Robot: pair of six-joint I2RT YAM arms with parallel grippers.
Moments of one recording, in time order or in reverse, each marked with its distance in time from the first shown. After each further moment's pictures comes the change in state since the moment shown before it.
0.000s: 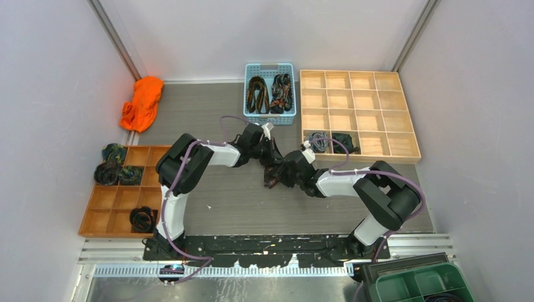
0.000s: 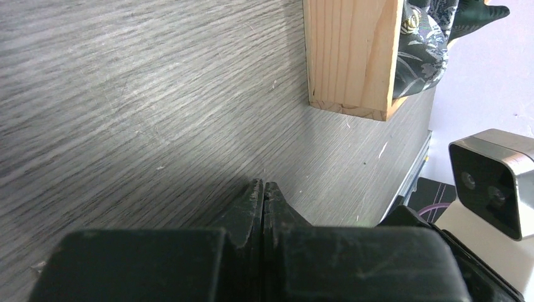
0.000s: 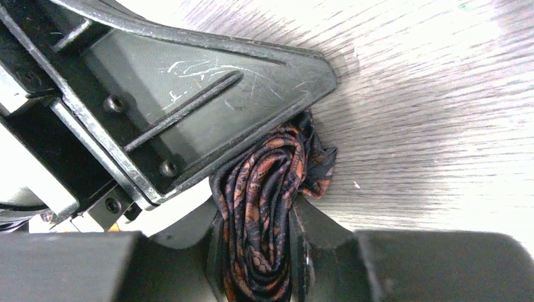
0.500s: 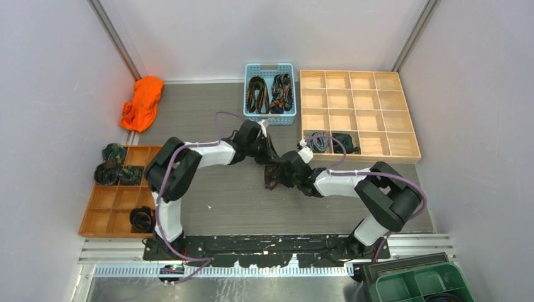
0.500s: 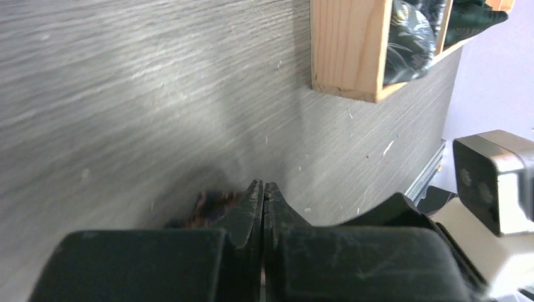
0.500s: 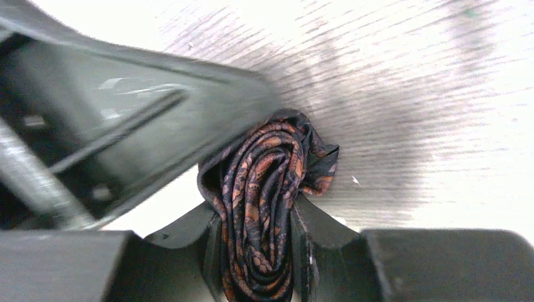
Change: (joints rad) left arm 0.006 -0.081 -0.014 -0.100 -0.056 0.017; right arm 0.024 -0.011 0.031 -0.055 0.034 -0.066
